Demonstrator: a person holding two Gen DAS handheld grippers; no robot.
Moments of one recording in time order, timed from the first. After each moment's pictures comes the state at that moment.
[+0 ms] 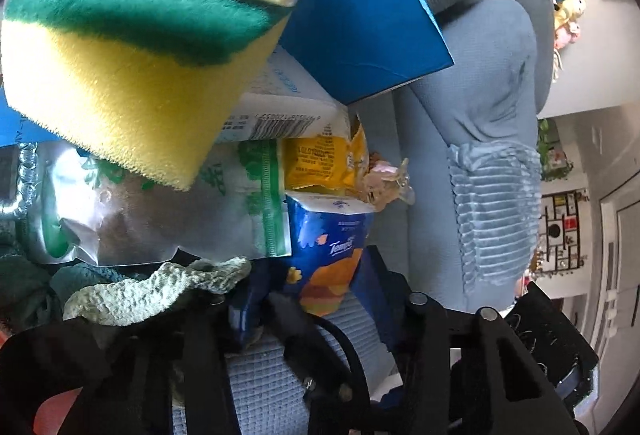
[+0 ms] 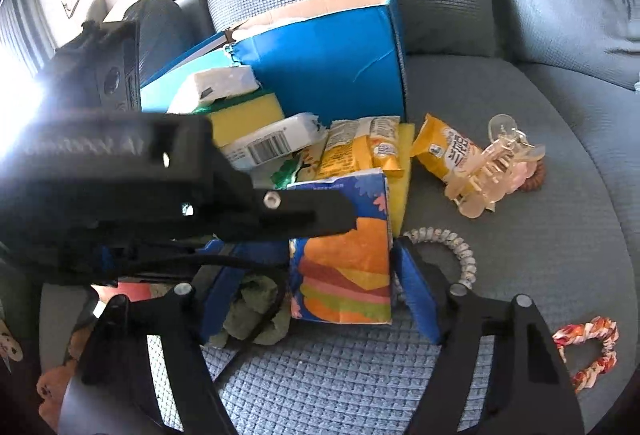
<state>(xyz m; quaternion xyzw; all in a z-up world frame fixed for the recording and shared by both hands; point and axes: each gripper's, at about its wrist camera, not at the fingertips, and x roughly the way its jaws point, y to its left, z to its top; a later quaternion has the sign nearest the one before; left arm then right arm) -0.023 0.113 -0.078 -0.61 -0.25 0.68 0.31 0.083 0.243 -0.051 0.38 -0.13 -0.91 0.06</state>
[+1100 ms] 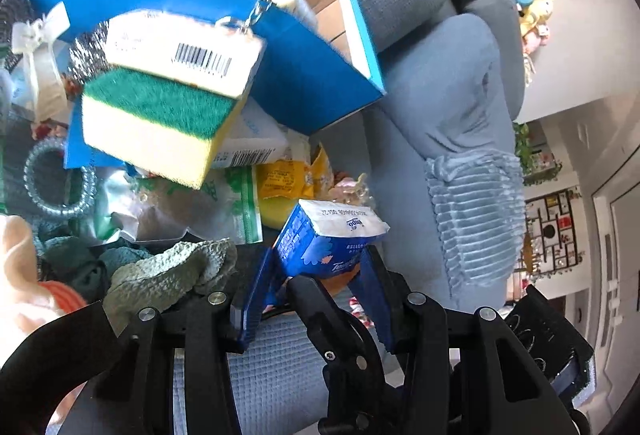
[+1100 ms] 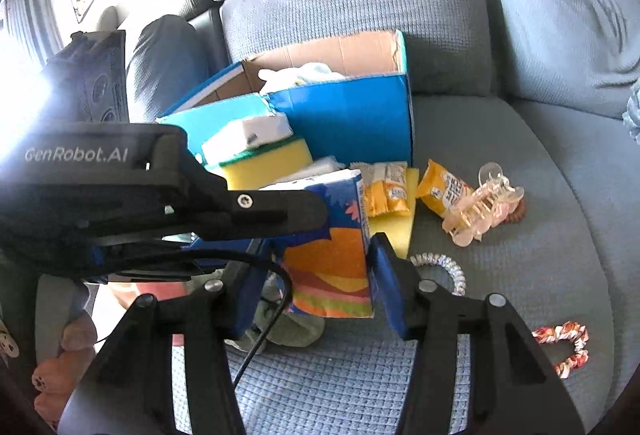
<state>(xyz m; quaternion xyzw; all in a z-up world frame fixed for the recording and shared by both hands) -0.007 0.088 -0.029 -0.57 -0.26 0.71 0.33 0.087 0.228 -0.002 0.34 -0.11 -0.93 0.06</state>
